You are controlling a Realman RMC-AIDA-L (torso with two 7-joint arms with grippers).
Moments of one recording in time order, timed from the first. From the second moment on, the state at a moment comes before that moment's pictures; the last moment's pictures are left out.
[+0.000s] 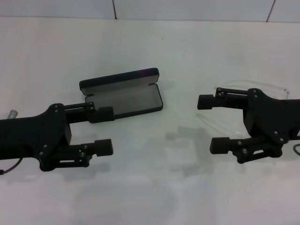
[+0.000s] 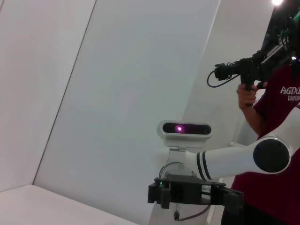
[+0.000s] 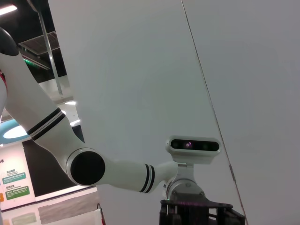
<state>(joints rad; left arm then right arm) -0.39 -1.96 0.94 0.59 1.59 2.01 -1.36 0.57 2.02 -0.96 -0.54 -1.59 -1.98 1.29</state>
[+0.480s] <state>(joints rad) -0.40 -1.96 0.94 0.59 1.58 2.01 -1.36 0.57 2.02 -0.96 -0.54 -1.59 -1.97 1.29</state>
